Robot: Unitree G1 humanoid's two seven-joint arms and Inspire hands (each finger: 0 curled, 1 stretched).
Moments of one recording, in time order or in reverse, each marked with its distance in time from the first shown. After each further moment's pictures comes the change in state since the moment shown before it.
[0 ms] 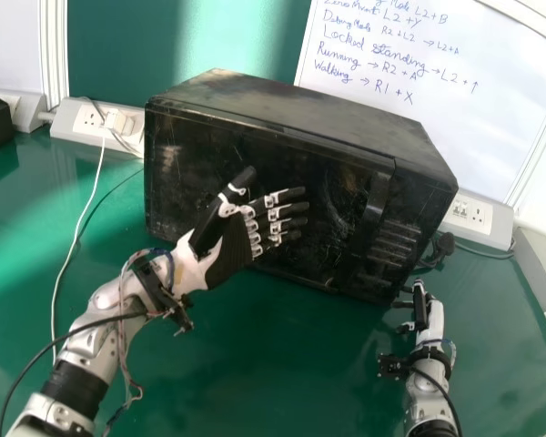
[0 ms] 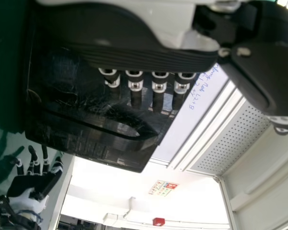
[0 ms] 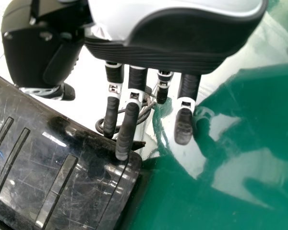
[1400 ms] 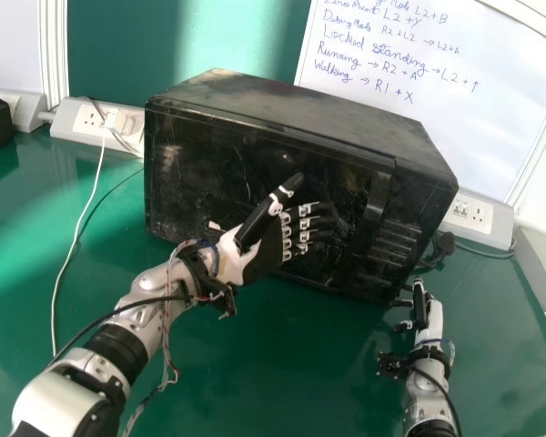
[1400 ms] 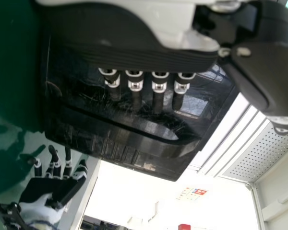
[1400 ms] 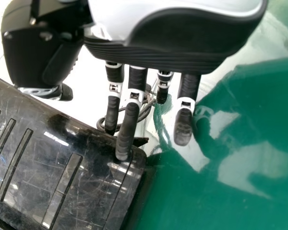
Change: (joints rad) left arm -0.330 -0.055 0.045 0.576 0.103 -0.191 0.018; right arm 0.000 0.006 -0.017 -0.004 0.020 -0.002 0.021
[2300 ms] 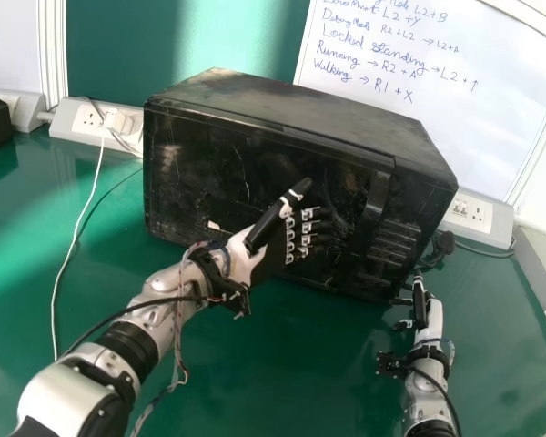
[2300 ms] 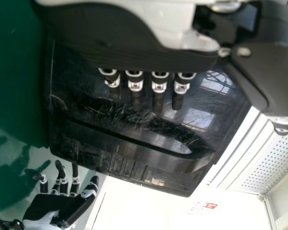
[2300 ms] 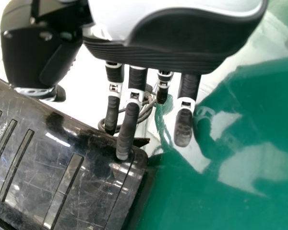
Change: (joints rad) left arm -0.049 -0.033 0.014 0.107 0.057 -0.009 0.083; right arm 0.000 0.005 0.006 0.000 -0.003 -0.013 -0.007
